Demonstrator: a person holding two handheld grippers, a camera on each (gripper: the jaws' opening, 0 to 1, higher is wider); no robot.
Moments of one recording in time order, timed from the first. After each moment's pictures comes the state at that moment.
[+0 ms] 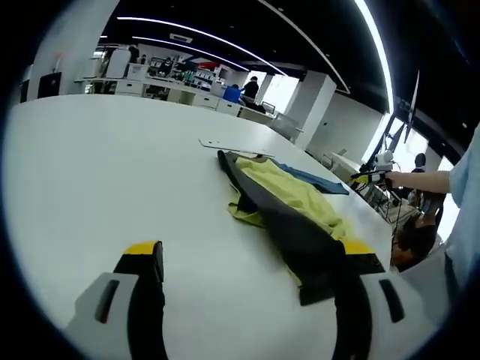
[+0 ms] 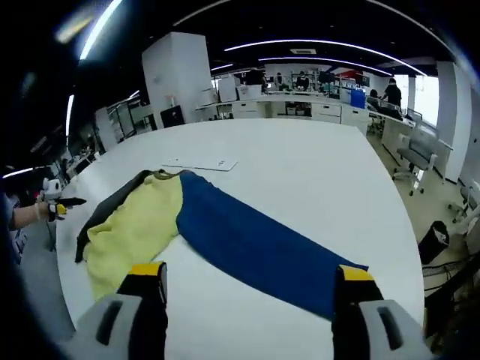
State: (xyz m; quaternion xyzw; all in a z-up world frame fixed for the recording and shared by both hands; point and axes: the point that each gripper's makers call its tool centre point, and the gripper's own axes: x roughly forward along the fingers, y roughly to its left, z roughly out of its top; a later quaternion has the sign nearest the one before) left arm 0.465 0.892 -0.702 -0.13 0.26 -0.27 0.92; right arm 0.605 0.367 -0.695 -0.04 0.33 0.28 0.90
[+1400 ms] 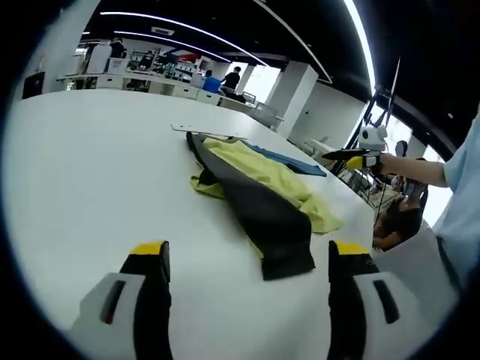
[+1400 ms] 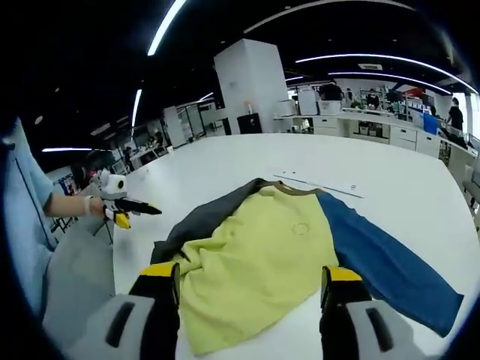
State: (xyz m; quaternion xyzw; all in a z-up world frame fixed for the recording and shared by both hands) left arm 0.416 0.852 -0.717 -0.12 0.28 -0.33 0.89; right arm 0.509 0.567 -0.658 -0.03 0.28 0.46 0.84
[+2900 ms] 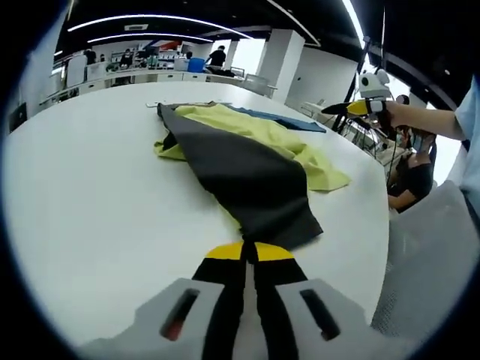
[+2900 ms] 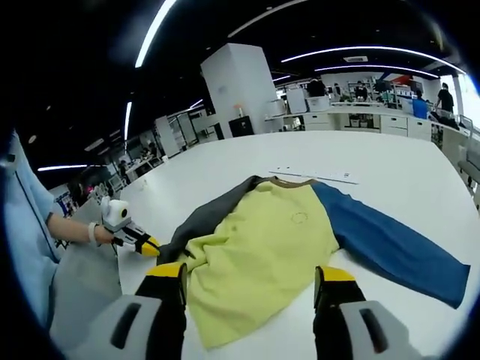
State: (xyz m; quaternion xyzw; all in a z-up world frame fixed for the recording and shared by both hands) left arm 0.402 0.810 -0.769 -0.02 0.32 -0.34 0.88; right arm 0.496 0.552 -0.664 0.02 0.29 0.44 0.85
